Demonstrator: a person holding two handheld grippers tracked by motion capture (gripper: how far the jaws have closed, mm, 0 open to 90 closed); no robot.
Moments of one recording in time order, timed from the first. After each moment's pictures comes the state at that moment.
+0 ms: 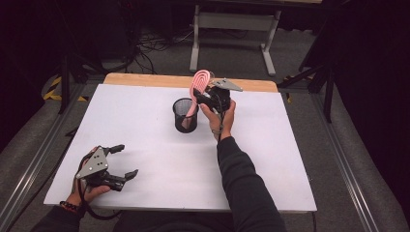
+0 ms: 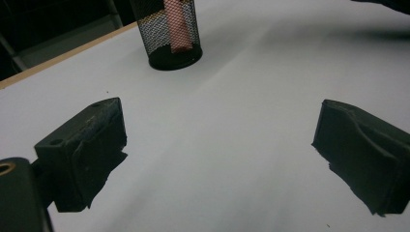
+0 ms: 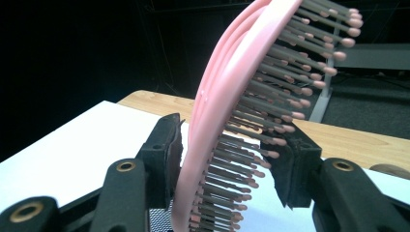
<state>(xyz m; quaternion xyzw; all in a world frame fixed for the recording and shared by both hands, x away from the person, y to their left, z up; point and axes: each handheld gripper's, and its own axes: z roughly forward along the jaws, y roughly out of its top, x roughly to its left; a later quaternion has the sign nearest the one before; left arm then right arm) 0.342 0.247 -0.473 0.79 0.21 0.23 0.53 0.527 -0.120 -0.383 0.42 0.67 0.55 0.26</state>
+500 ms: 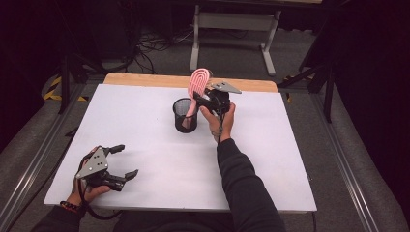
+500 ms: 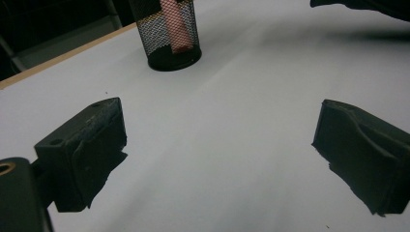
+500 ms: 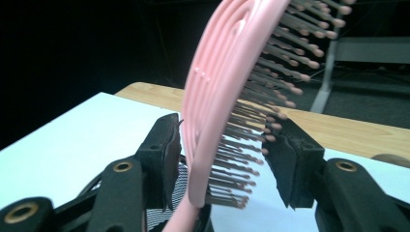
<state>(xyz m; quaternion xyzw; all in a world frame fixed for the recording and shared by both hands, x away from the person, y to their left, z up) 0.342 0.247 -0.473 0.79 0.21 0.23 0.53 0.525 -0.120 -0.393 0.43 0.68 0.54 0.27</state>
